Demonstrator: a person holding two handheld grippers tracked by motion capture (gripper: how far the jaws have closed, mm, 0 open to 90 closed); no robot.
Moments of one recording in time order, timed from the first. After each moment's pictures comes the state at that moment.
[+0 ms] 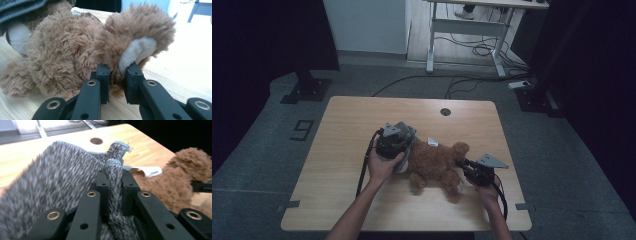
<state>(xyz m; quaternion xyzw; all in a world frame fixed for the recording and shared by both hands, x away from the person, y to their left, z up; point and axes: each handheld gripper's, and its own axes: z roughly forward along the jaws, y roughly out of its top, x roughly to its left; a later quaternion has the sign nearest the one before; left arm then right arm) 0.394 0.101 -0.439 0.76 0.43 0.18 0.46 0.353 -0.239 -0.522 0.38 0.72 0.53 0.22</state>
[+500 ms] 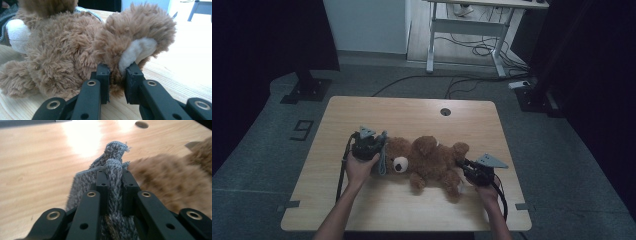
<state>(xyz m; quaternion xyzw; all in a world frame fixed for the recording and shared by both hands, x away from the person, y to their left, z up) 0.400 0.169 -0.468 0.74 0.50 0.21 0.40 0.354 -0.239 -0.523 0.39 0.72 0.53 0.22</state>
